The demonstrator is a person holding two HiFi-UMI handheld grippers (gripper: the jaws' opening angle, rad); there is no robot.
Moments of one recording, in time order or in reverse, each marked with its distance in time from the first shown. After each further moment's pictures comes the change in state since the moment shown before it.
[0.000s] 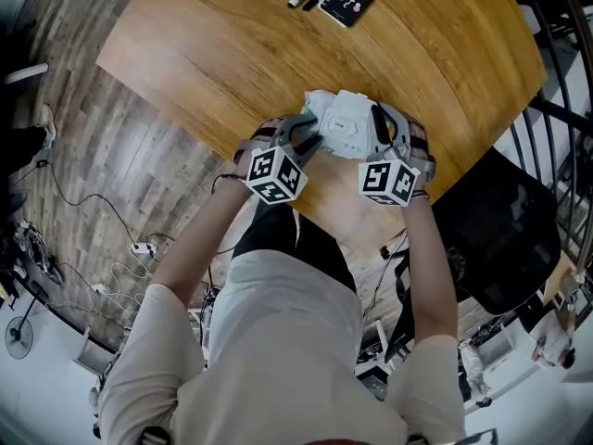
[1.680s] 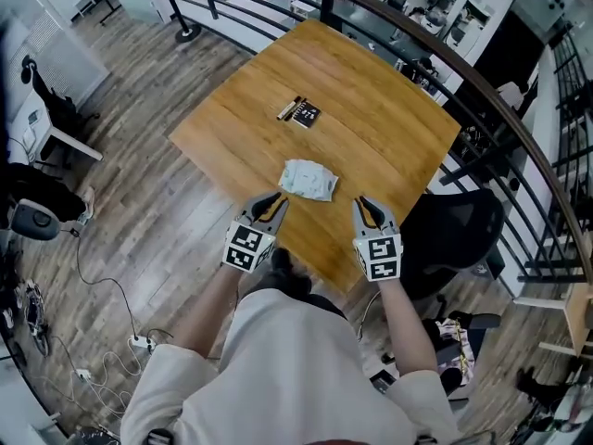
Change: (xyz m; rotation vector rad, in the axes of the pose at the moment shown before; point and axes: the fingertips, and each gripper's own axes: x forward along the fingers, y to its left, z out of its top) left arm -0.264 -0.124 0.170 -0.301 -0.370 0.408; right arm -0.349 -0.016 0.020 0.666 -0.371 -0.086
